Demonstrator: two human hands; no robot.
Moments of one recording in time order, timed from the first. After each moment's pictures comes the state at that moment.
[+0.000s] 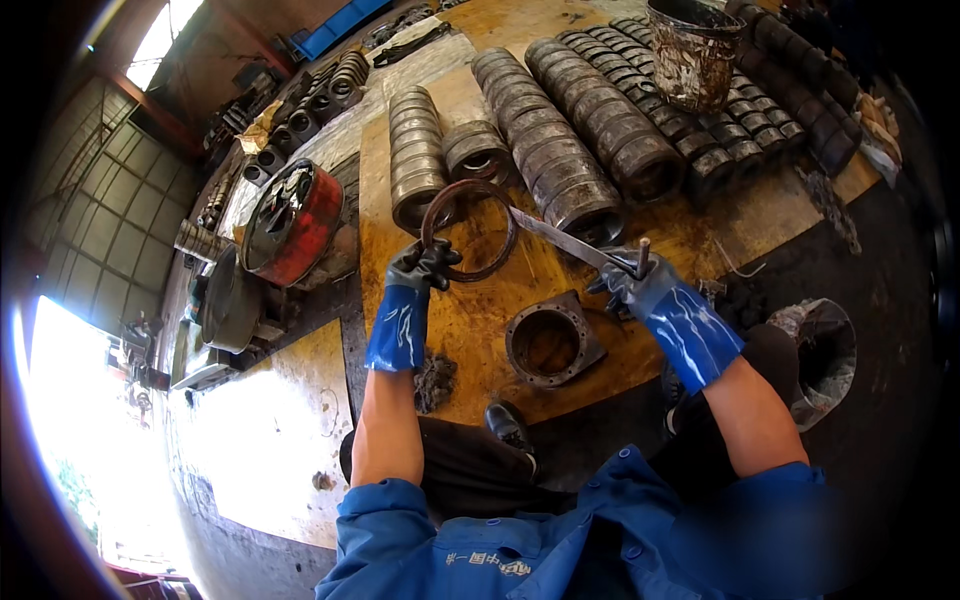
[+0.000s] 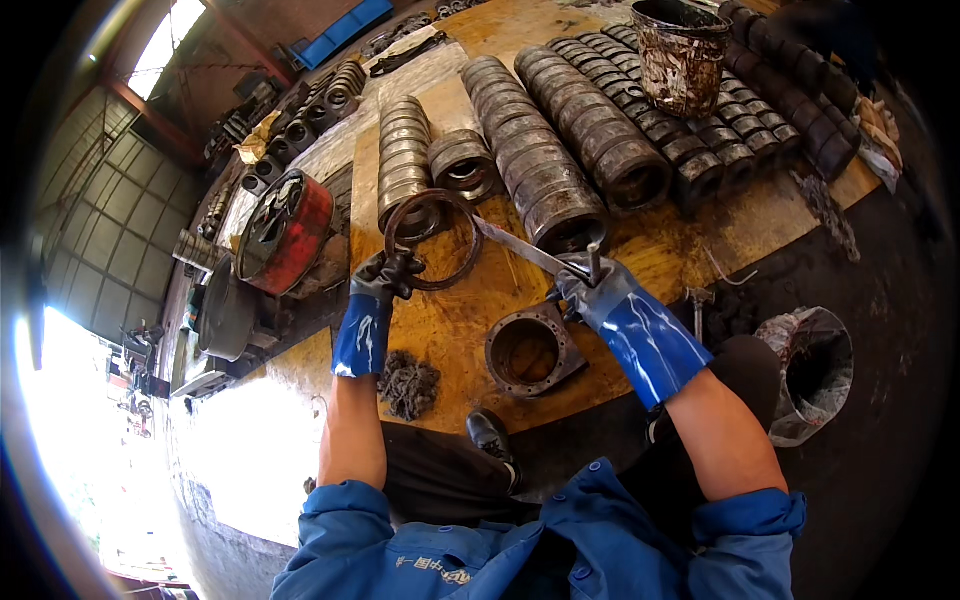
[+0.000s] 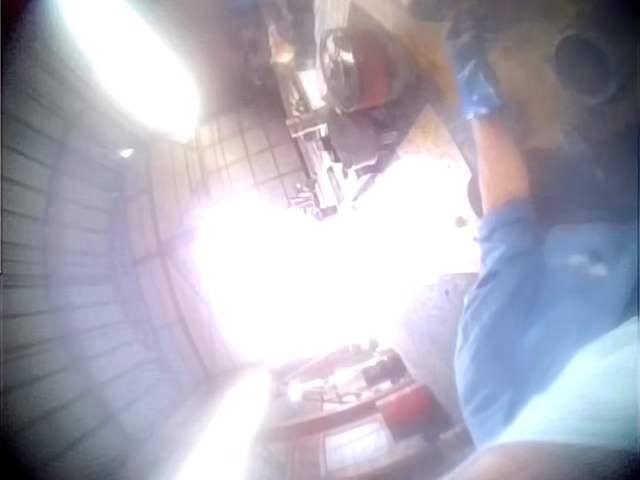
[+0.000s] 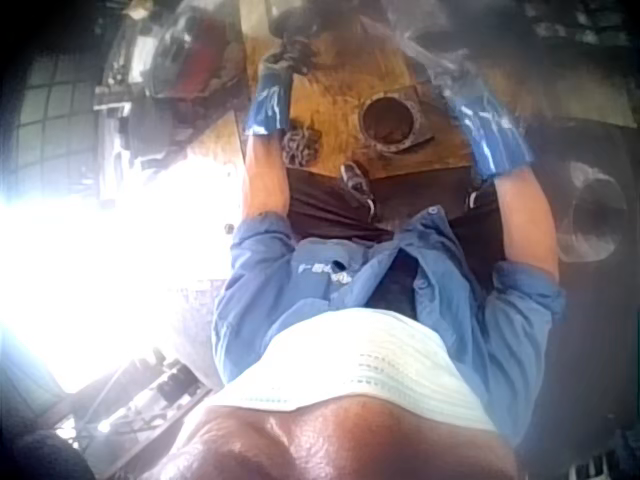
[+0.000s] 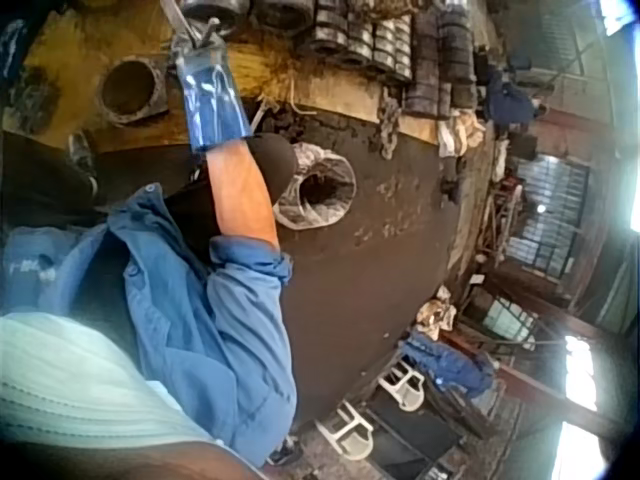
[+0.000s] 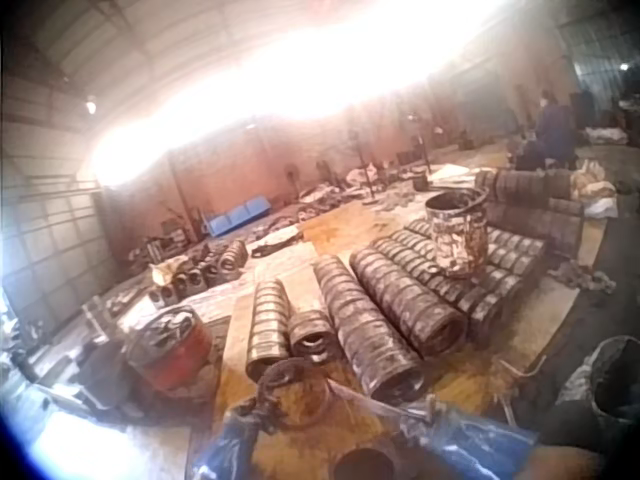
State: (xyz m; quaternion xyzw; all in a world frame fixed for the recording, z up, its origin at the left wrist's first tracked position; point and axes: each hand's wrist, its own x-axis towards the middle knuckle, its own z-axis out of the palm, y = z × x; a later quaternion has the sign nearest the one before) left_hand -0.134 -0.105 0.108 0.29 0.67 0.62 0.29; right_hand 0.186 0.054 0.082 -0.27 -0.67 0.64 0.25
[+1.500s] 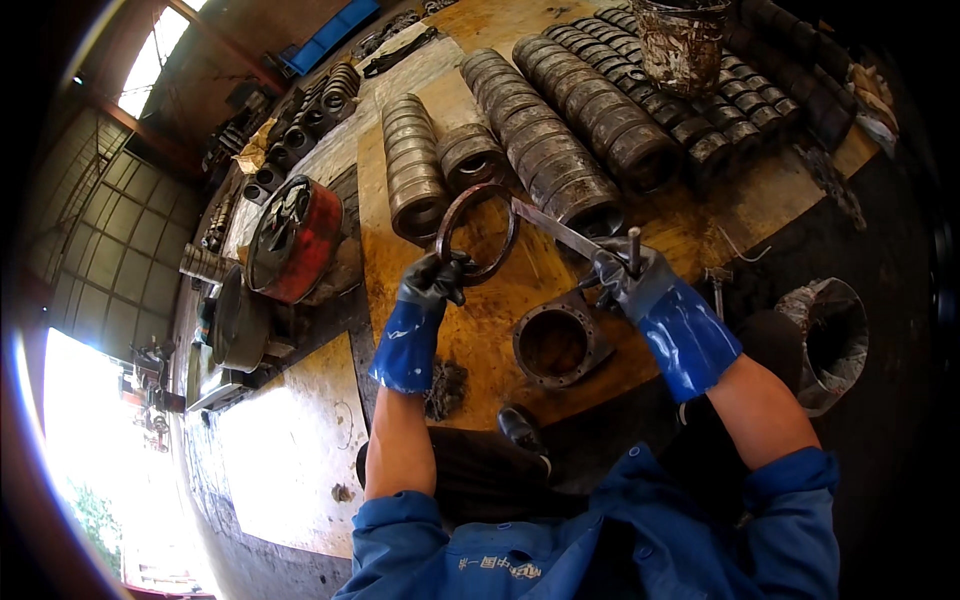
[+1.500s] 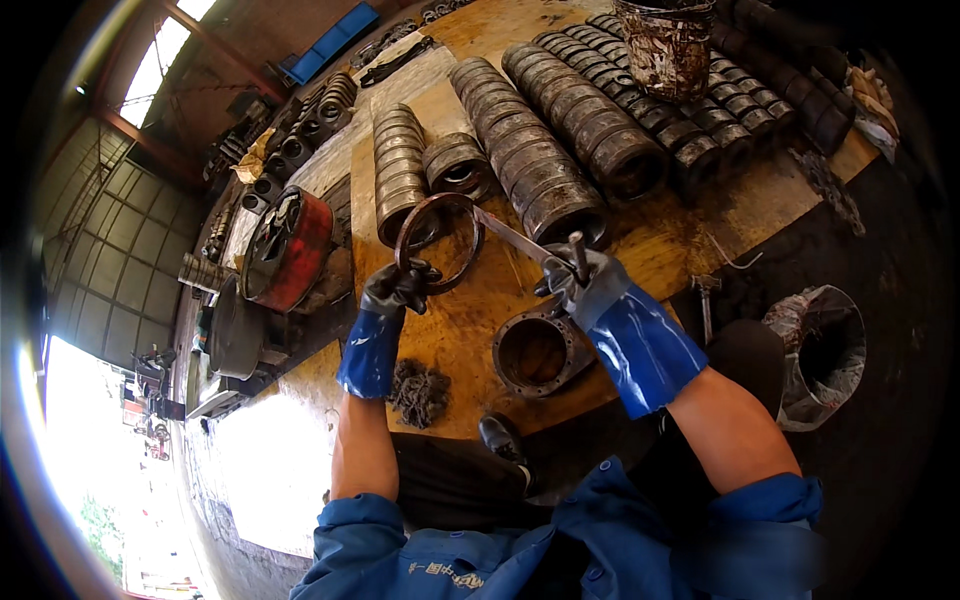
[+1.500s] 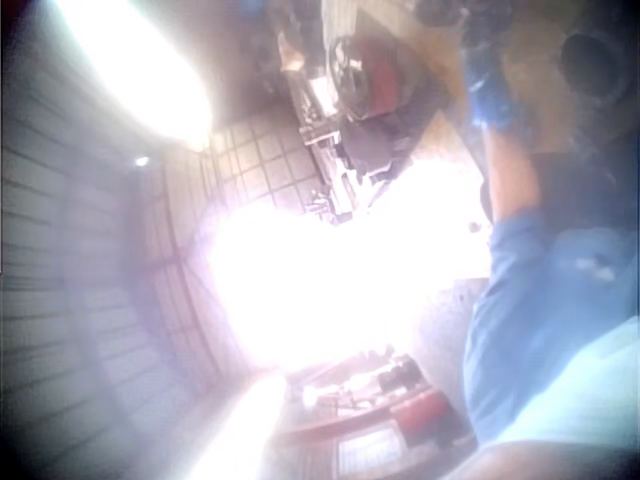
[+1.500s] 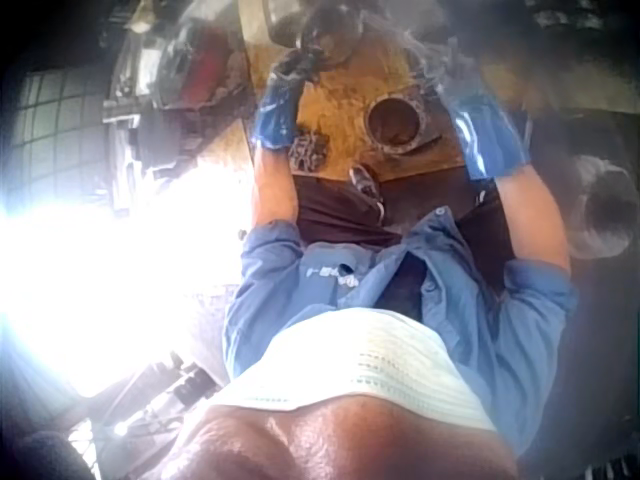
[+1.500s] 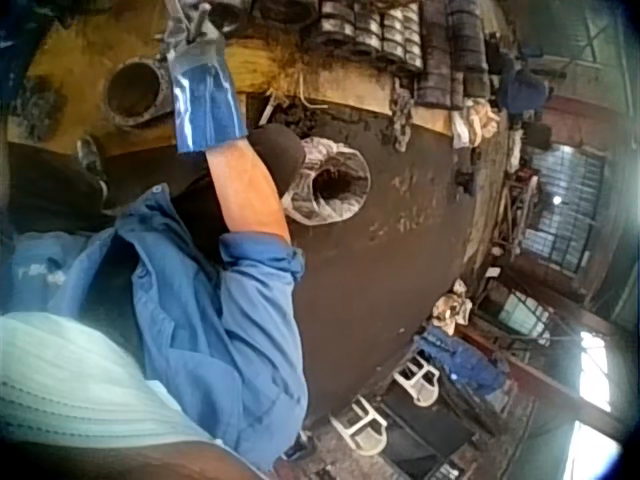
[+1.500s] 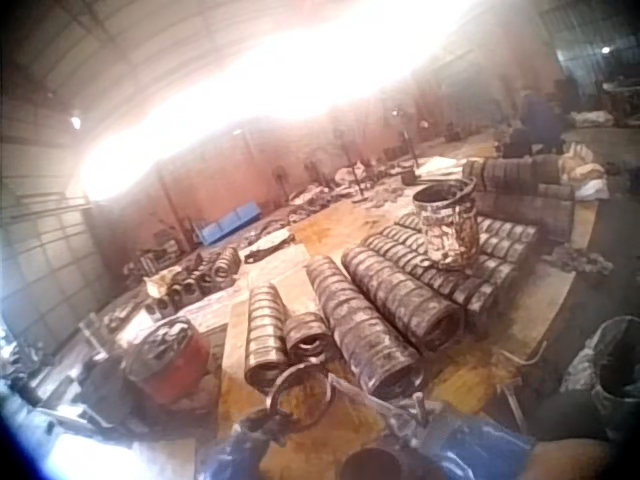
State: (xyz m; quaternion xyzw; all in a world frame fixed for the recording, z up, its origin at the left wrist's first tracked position) left_hand -0.157 -0.100 0.085 0.40 0.42 0.64 0.50; right_hand 0.182 0.041 0.100 -0.29 -0.61 0.65 0.34
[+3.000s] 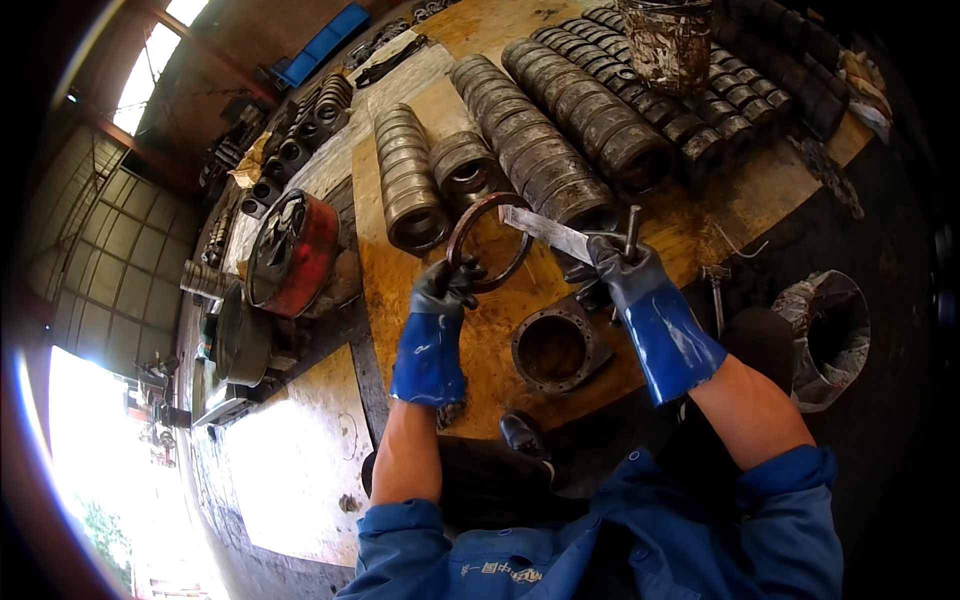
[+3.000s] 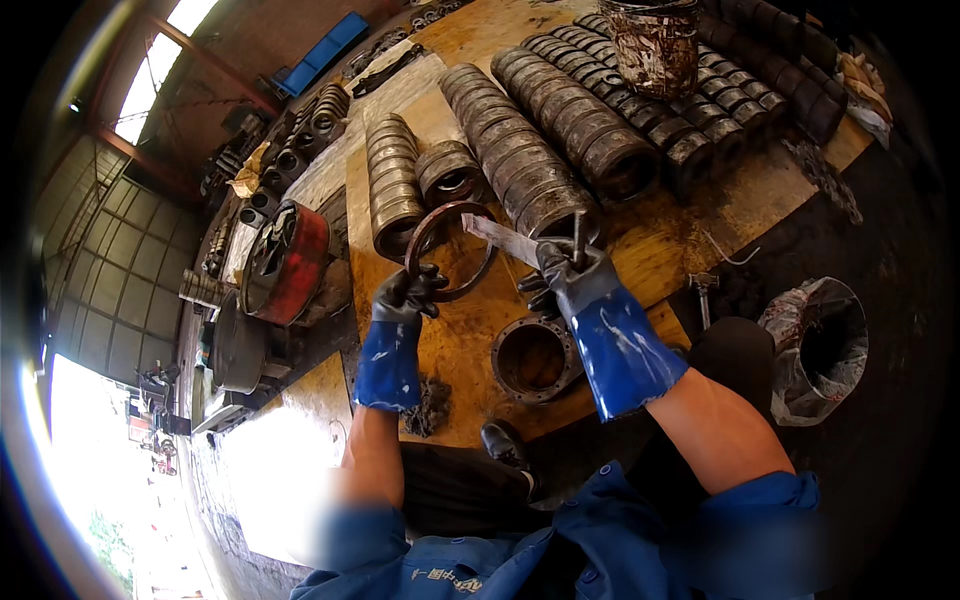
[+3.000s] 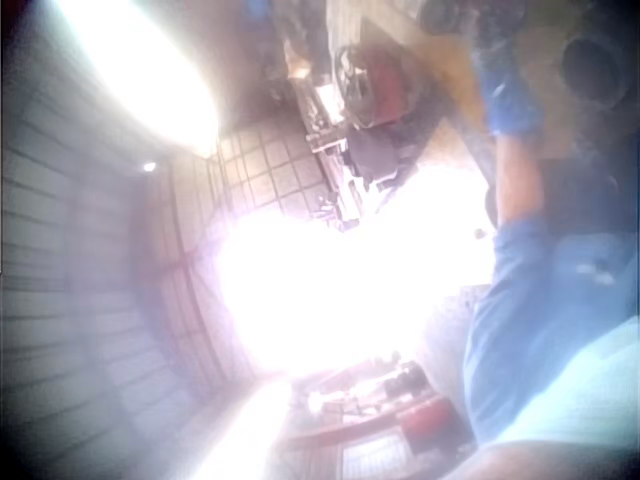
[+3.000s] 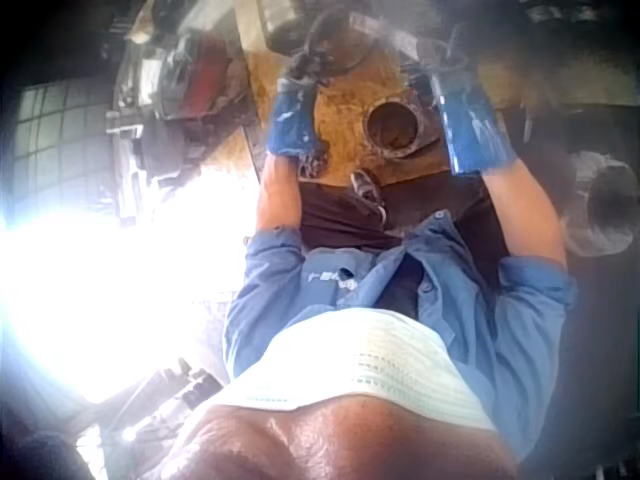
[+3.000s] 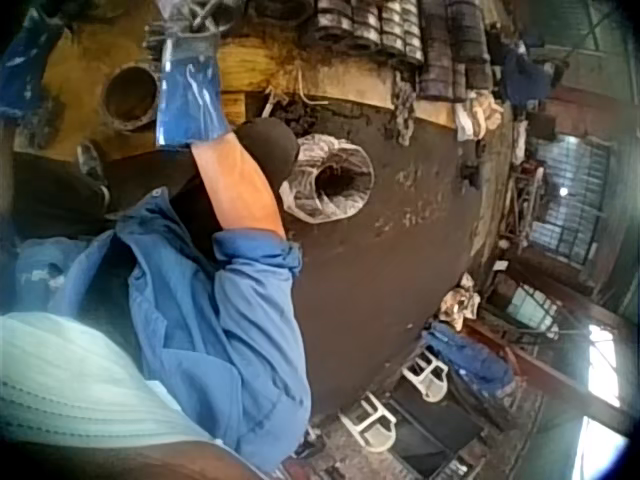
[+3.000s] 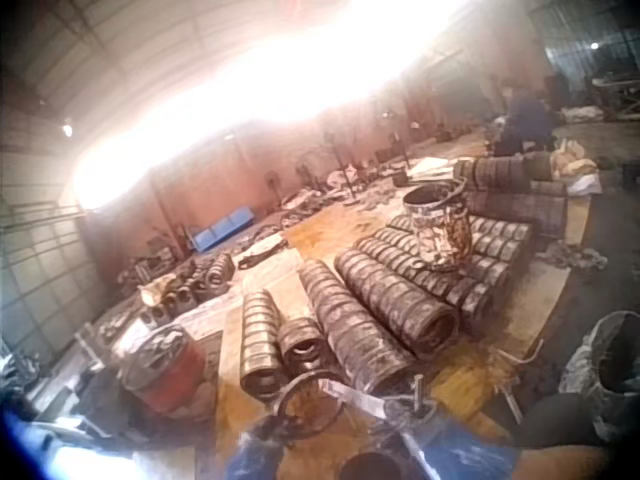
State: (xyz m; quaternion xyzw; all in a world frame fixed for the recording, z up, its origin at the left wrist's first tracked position) left_hand -0.103 -0.075 0.099 0.22 0.50 0.68 0.49; right_hand 0.169 0.050 0.083 -0.36 -0.56 0.64 0.39
